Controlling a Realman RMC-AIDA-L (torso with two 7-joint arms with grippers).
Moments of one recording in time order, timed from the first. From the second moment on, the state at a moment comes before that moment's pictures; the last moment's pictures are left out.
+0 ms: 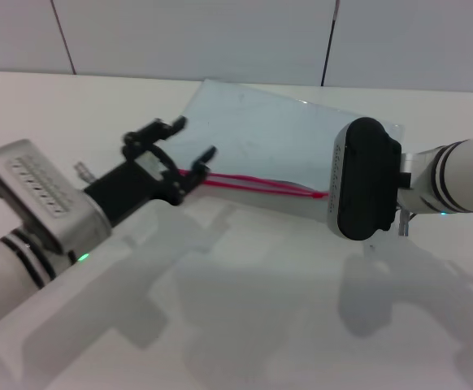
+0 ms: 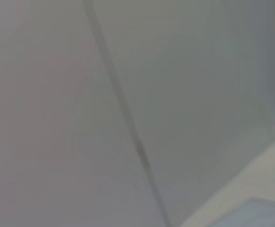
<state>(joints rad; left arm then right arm) -0.61 -2.03 0.00 -0.10 1.96 1.21 -0.06 0.64 2.04 -1.95 -1.18 -2.80 -0.90 2.27</state>
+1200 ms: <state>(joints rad) -0.71 -2.03 0.13 -0.19 1.98 1.04 0.40 0.61 2.04 -2.04 -1.23 -2.80 -0.77 2.27</state>
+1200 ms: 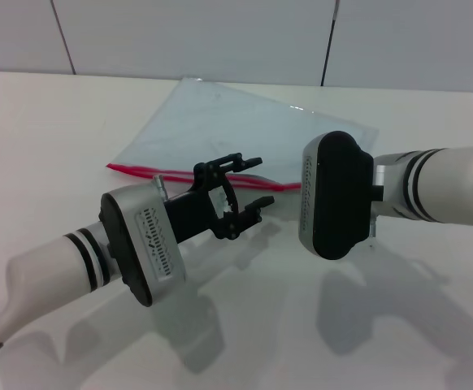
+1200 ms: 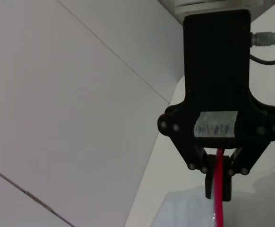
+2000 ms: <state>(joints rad) -0.71 -2.03 0.13 -0.19 1.98 1.02 0.48 0.60 2.04 -2.10 -1.27 -2.81 -0.75 2.26</state>
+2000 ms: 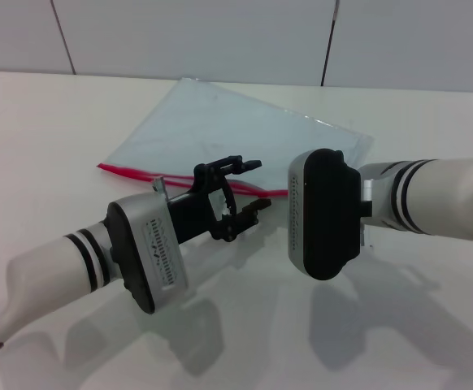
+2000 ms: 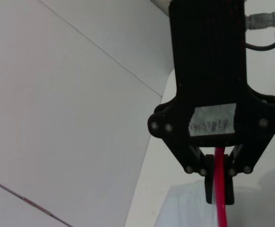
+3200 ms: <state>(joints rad) -0.70 -2.03 0.13 -0.20 1.98 1.03 0.53 0.60 2.03 -2.15 -1.28 -2.81 -0.75 2.26</state>
